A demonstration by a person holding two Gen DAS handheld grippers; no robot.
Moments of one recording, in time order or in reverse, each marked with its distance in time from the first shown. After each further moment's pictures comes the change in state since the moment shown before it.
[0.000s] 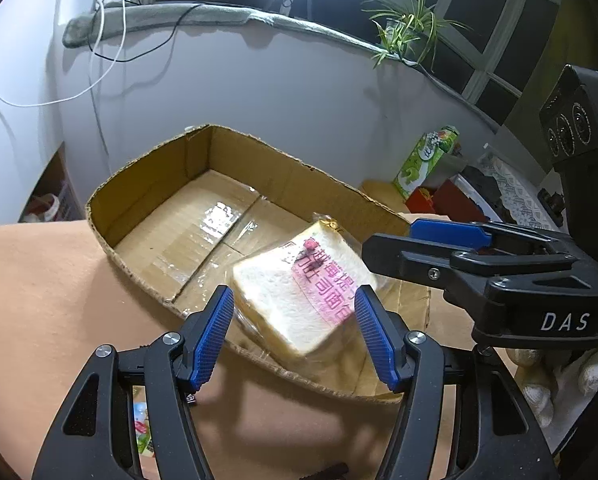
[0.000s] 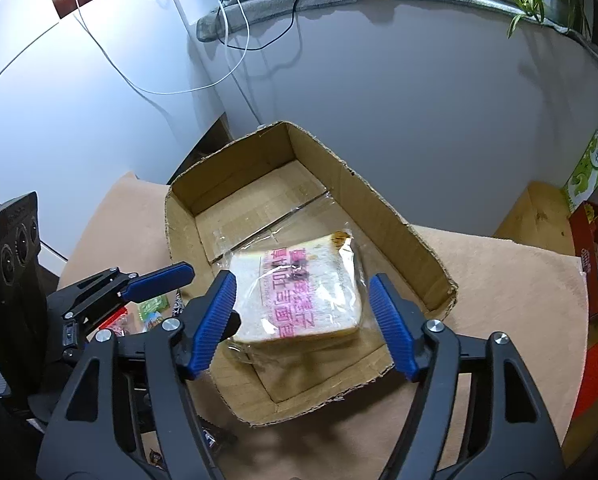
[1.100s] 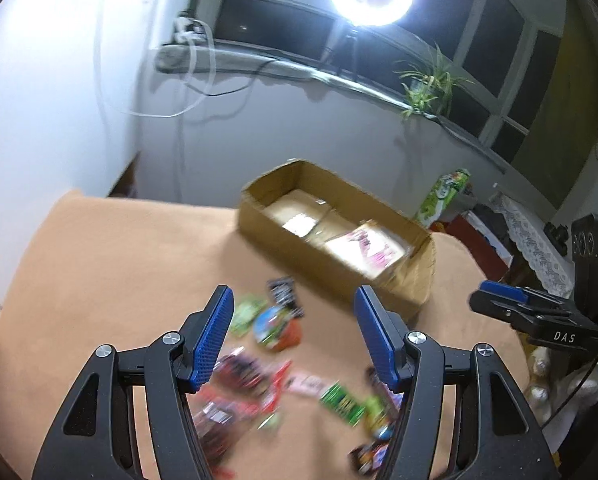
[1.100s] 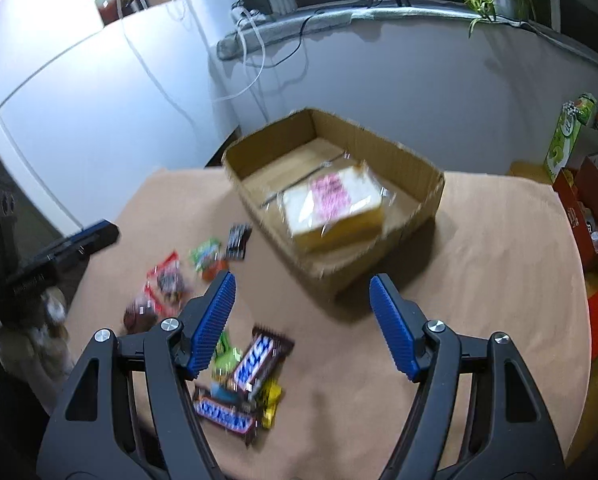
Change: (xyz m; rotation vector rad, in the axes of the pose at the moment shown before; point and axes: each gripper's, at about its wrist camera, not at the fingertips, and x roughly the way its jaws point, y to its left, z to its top) left arm -0.141 0.065 -0.067 -0.074 -0.158 0.093; right arm -0.075 0.047 -0.118 0.024 -0.077 0.006
